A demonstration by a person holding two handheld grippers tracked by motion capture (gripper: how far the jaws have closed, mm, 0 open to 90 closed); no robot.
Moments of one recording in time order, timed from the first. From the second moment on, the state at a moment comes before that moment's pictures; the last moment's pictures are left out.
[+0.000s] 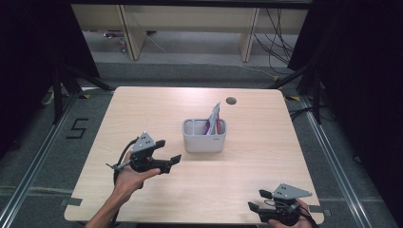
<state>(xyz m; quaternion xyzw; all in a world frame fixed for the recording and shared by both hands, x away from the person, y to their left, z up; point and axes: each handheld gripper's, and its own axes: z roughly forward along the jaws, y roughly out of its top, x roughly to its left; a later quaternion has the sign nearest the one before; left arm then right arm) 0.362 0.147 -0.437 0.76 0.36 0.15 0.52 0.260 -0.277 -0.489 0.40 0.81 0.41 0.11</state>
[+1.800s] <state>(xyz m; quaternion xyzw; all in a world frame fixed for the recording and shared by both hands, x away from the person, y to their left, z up) 0.255 0.173 -0.499 0.82 0.33 0.14 0.44 0.262 -0.273 -0.490 0.40 0.81 0.42 0.12</state>
